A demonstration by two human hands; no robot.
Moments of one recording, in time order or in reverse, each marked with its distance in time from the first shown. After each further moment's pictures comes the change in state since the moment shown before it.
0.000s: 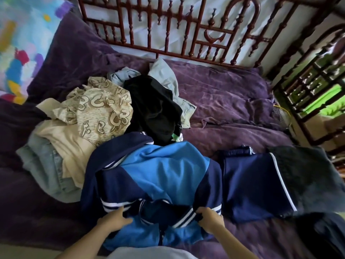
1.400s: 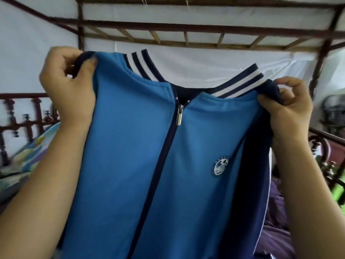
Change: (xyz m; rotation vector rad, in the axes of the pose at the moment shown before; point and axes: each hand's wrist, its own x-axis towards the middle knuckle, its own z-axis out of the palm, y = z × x) left_hand -0.413 0.166 -0.363 -0.841 2.117 1.246; right_hand -0.264 -0.117 -0.414 1.288 1.153 -1.433
